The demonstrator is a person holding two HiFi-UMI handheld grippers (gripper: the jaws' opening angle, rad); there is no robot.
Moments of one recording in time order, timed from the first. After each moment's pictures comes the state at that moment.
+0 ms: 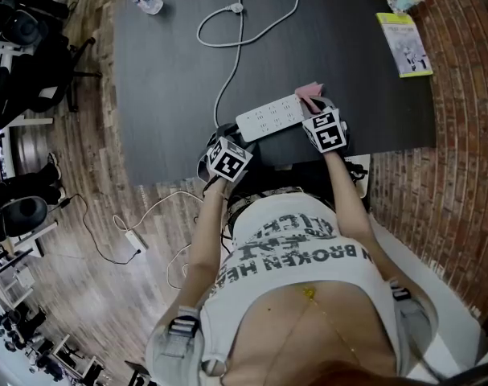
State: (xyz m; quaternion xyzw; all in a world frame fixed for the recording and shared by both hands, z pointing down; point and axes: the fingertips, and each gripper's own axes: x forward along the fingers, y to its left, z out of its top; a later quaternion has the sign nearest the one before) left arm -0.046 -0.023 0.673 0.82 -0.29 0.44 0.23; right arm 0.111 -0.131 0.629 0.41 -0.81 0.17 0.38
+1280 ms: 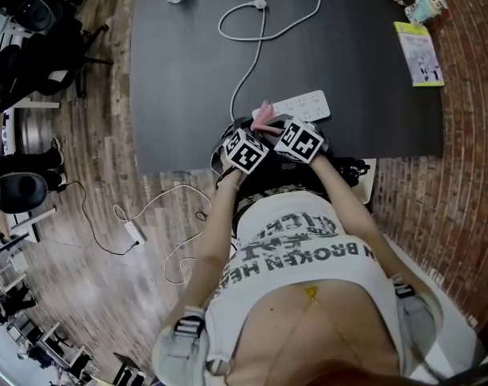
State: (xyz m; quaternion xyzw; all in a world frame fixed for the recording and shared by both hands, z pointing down) left arm -0.048 -0.023 0.673 0.82 -0.29 0.44 0.23; right arm -0.066 -0.018 0.629 0.06 -0.90 0.16 0.40
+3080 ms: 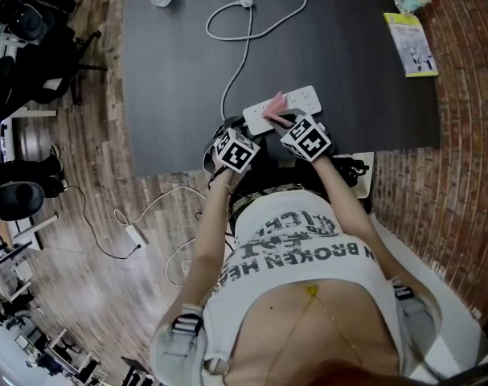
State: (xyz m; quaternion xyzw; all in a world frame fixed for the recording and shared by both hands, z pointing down) left arm -0.045 -0.022 0.673 0.82 -0.29 0.45 0.23; right arm -0.007 -0.048 0.629 0.19 -0.88 0.19 0.39
